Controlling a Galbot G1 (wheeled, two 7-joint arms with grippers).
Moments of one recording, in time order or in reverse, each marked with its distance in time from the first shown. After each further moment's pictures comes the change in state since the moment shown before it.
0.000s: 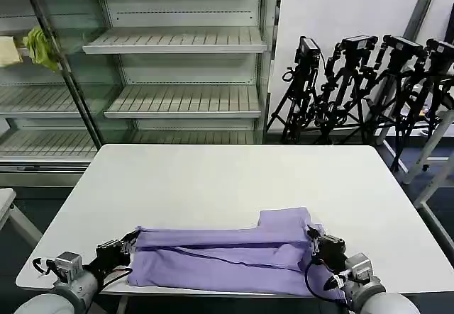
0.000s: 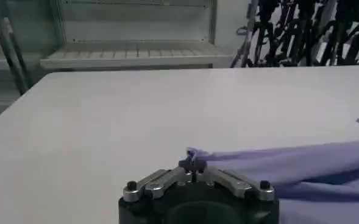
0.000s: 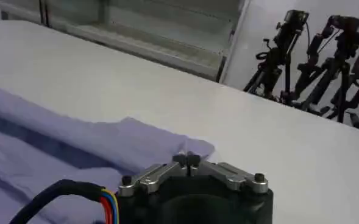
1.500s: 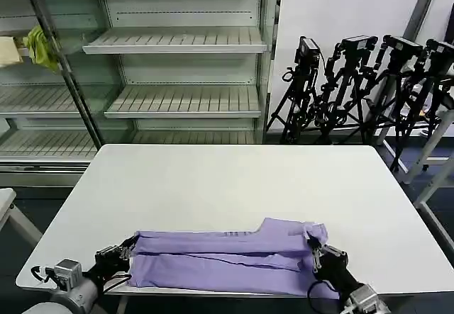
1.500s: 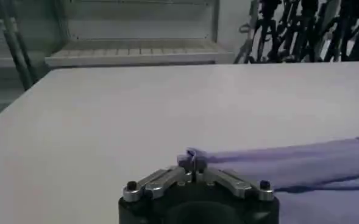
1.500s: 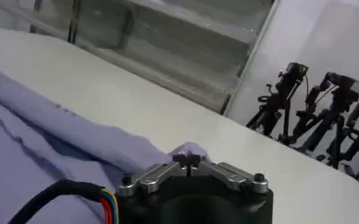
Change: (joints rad) left arm 0.045 -0.038 -0.014 -0.021 0.045 -0.018 0.009; right arm -0.201 -0.025 0.024 0.021 -0.245 0.242 0.011
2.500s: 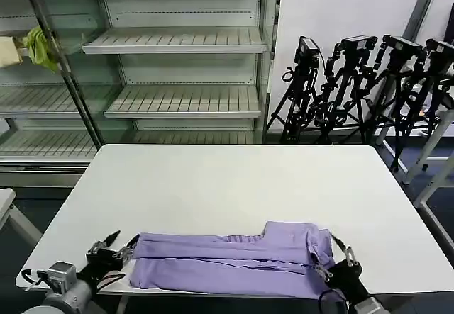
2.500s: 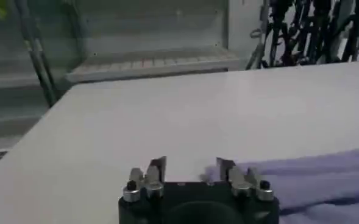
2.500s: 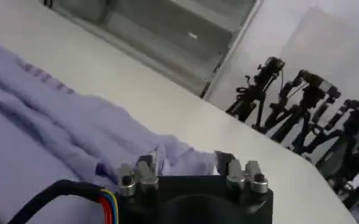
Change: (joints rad) left arm 0.022 -0.038 -0.068 -0.043 0.073 -0.014 -0.017; right arm -0.049 0.021 0.068 0.019 -0.071 0.006 0.089
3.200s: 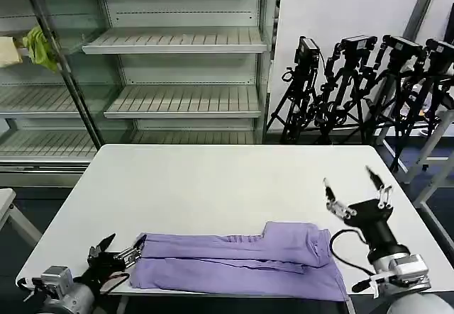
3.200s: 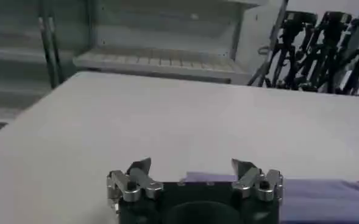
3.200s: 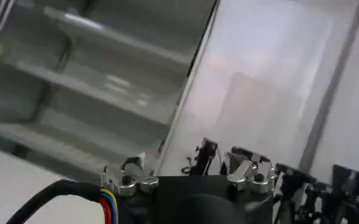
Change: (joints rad) left arm 0.023 -0.123 0.005 -0.068 -0.106 0.078 -0.050; right arm 0.189 0.061 0.180 0.211 0.155 -0.067 0.073
